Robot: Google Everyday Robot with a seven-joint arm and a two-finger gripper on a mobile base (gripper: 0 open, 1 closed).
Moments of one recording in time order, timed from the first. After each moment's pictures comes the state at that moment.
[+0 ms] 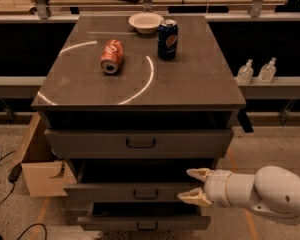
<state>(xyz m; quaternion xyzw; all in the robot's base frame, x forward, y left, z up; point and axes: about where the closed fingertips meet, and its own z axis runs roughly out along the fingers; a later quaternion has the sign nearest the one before) 0.443 -0.126 0.599 -0.50 0.76 0.16 0.39</state>
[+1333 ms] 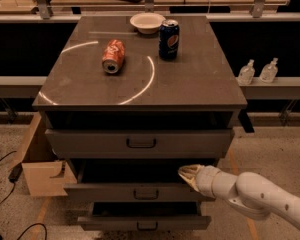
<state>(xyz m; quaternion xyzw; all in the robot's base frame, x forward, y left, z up) 0.533 -0.133 0.516 -0.45 0.75 0.13 0.47</state>
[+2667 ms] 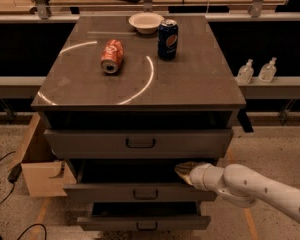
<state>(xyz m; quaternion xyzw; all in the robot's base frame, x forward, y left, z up) 0.574 -0.127 0.466 -0.43 0.78 0.14 0.44</state>
